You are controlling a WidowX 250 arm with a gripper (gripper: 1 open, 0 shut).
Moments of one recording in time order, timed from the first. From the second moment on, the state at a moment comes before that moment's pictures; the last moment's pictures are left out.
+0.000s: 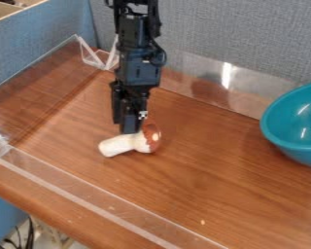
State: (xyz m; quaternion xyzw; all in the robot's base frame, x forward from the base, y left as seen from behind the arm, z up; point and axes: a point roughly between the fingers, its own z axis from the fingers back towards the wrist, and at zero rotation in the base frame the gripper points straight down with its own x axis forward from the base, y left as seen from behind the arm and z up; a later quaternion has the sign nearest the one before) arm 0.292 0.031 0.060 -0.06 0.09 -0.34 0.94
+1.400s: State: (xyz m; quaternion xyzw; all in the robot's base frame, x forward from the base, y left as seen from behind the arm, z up) arm 0.288 0.033 0.029 -0.06 0.10 -0.34 0.93
